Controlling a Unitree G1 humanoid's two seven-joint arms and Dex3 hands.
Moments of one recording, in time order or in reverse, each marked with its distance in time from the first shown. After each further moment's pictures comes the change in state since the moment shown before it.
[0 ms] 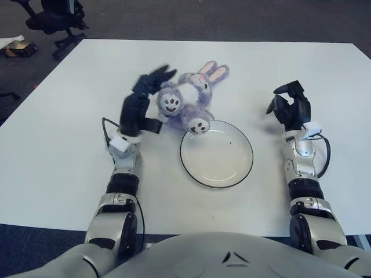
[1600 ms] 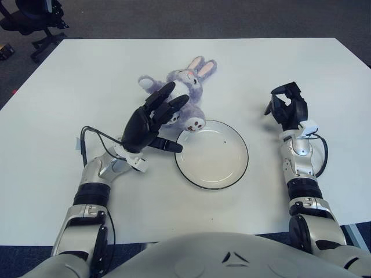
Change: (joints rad) left arm 0.098 0.266 -0.219 -0.116 0.836 0.275 1.026; right arm 0.008 -0.007 0.006 -0.014 -0.002 0.048 -0.031
